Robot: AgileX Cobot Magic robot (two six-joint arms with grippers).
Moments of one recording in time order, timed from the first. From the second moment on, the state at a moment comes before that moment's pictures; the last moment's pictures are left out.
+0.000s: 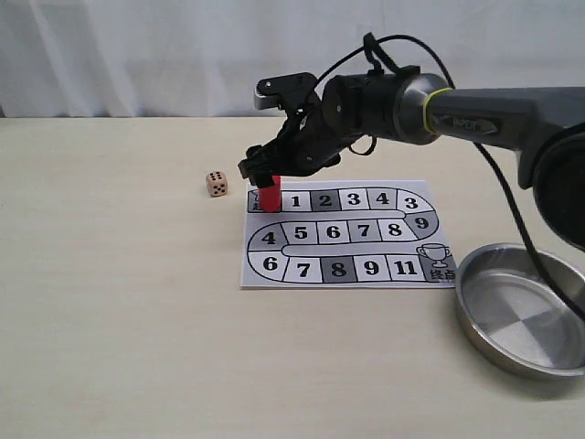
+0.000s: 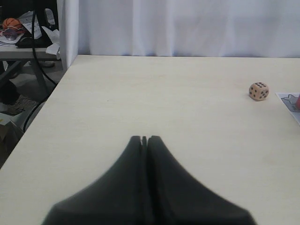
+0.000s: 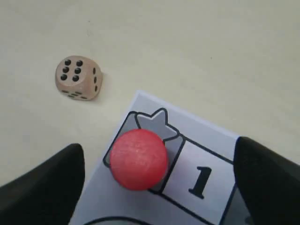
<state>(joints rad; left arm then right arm) 0.02 0.00 0.00 0.07 0.34 -0.05 0.47 2.30 -1.79 0.14 0.47 -0.09</state>
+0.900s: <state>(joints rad) 0.02 0.00 0.00 0.07 0.34 -0.05 0.47 2.39 -1.79 0.14 0.33 -0.09</state>
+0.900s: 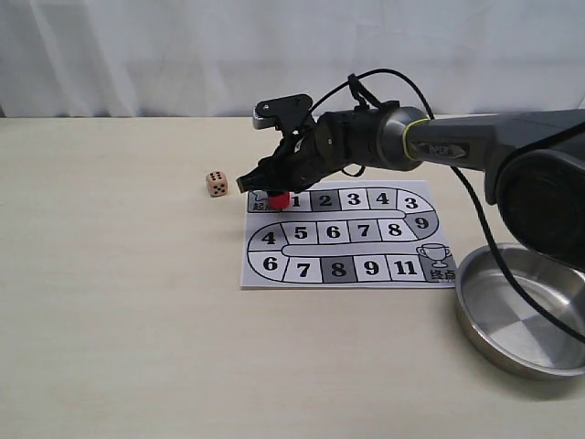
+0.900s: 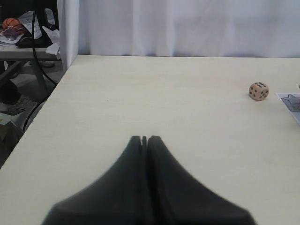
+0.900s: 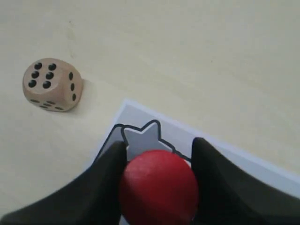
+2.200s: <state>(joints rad) 0.02 0.00 0.00 0.07 0.34 -0.05 0.37 2.34 -1.79 0.14 0.40 -0.09</state>
